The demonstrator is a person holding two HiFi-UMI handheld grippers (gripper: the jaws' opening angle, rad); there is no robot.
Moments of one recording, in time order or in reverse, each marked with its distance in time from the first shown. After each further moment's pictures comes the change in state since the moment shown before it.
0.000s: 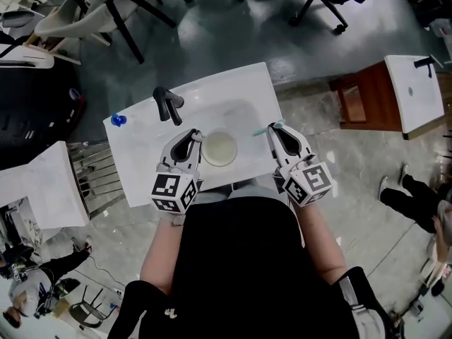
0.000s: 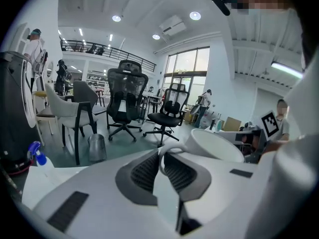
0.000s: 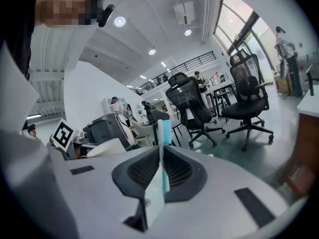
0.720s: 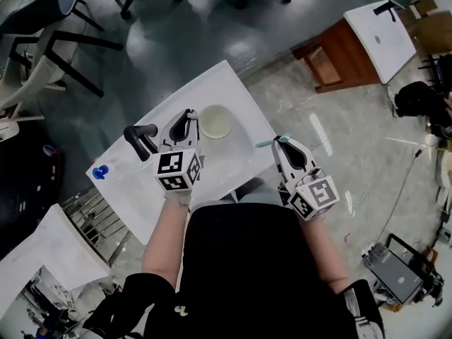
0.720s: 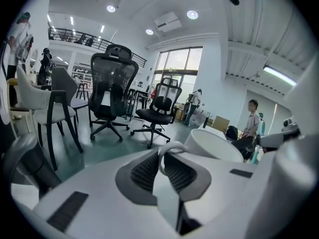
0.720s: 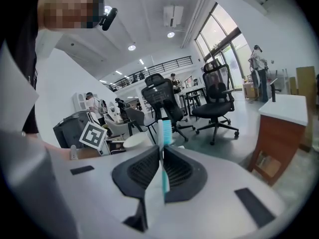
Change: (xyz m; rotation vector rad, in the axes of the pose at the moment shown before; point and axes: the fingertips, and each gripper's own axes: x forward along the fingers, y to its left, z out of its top) left arm 0.135 0.007 0.007 0.014 0.034 -0.165; right arm -0.051 -0.020 -0.006 0.039 0.022 -0.343
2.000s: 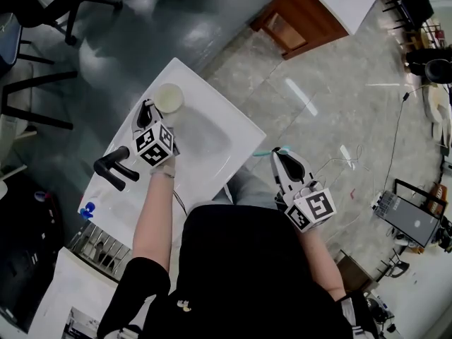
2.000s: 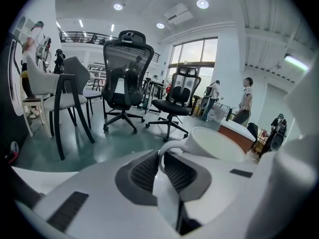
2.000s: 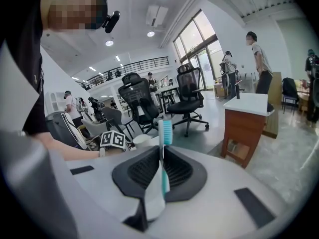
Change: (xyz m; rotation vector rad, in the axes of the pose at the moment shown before) left arm 0.108 0.062 -0.059 -0.051 0.058 0.185; right arm -0.082 -0.028 -0.039 0.098 0.017 -0.308
